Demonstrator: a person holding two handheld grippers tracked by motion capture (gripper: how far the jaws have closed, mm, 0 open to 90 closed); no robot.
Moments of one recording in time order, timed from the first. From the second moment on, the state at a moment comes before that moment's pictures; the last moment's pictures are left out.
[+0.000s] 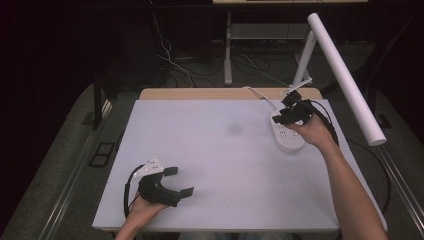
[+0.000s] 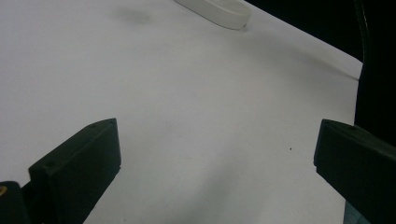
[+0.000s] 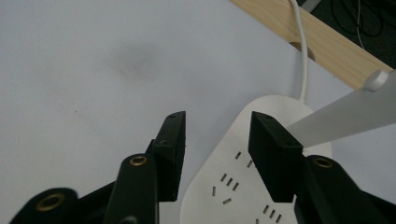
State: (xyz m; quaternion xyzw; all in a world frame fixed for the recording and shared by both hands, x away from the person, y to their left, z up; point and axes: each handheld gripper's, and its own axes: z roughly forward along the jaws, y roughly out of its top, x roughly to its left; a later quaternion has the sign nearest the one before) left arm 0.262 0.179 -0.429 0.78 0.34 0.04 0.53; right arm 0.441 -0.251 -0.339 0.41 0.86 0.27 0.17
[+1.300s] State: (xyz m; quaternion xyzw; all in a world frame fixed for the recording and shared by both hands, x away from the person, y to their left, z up) left arm 0.263 0.185 -0.428 0.77 0.34 0.05 0.53; right arm 0.489 -0.246 -0.383 0.43 0.85 0.24 0.20
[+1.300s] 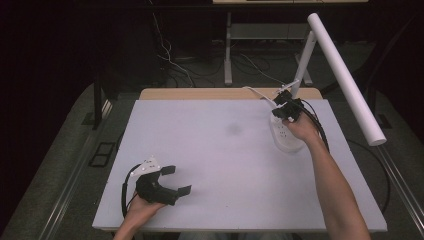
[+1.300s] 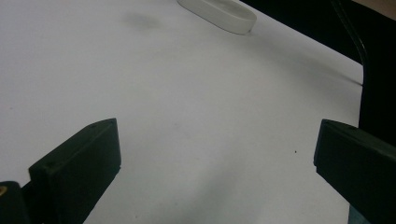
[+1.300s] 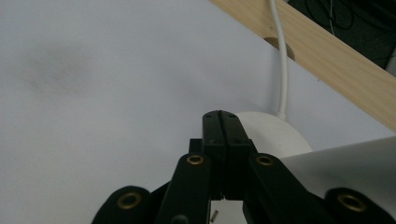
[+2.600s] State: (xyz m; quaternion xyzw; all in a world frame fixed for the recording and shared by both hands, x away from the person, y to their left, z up) left arm 0.263 0.184 -0.429 0.78 0.34 0.05 0.52; right arm 0.492 -0.258 -0.412 0.48 0.82 0.24 0.20
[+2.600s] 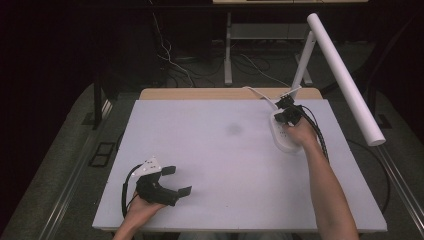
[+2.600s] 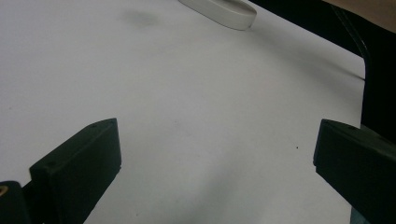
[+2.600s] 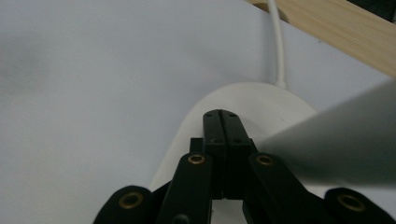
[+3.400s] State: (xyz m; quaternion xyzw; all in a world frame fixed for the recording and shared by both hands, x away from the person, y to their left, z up) left arm 0.264 0.188 -0.429 0.78 0.34 0.05 0.52; right arm 0.494 -0.249 -0.414 0.47 0.82 0.25 0.20
